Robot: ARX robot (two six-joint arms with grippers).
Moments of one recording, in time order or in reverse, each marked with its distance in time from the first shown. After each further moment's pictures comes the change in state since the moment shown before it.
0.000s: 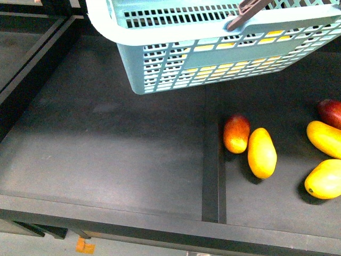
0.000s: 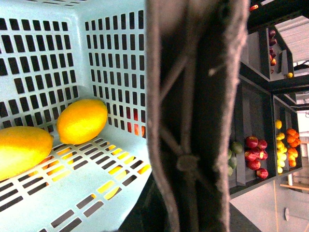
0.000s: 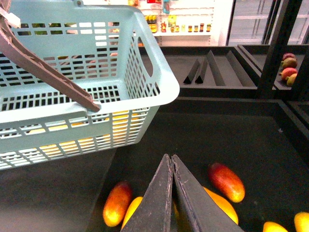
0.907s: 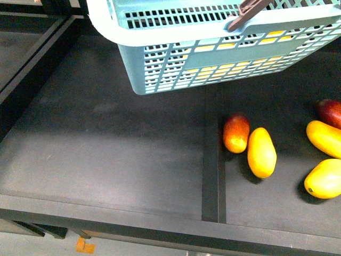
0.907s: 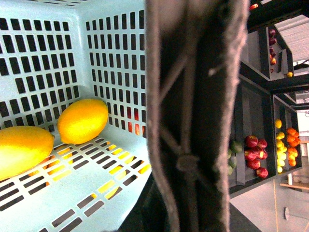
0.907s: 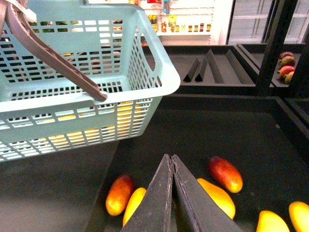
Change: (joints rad) left arm 0.001 0.000 0.000 0.000 0.000 0.000; right arm 0.002 -0.346 0.000 -0.350 0.000 0.000
